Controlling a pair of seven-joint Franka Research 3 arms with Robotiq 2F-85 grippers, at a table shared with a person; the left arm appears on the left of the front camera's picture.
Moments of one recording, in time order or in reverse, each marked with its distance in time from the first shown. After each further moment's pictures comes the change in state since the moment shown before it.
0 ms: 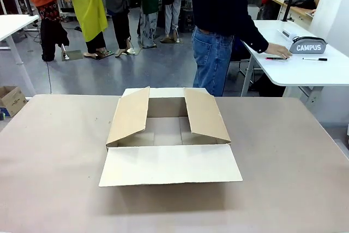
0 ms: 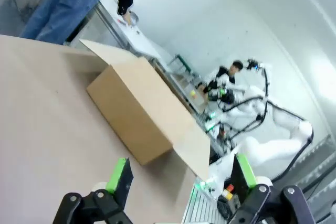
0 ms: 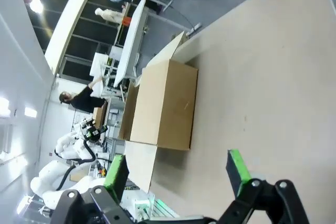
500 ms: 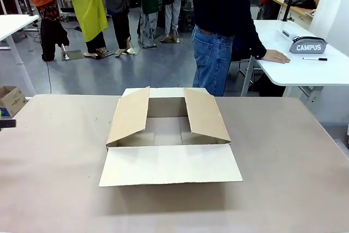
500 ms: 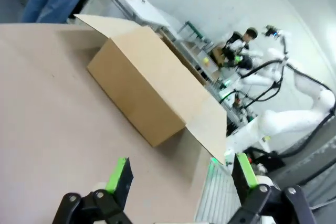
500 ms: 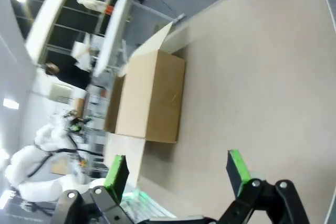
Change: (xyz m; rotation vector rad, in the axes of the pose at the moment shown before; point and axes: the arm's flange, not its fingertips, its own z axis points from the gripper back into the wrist) left arm 0.007 -0.004 -0.032 0.059 0.148 -0.073; right arm 0.010 0.028 -0.013 -0.120 0.060 0.068
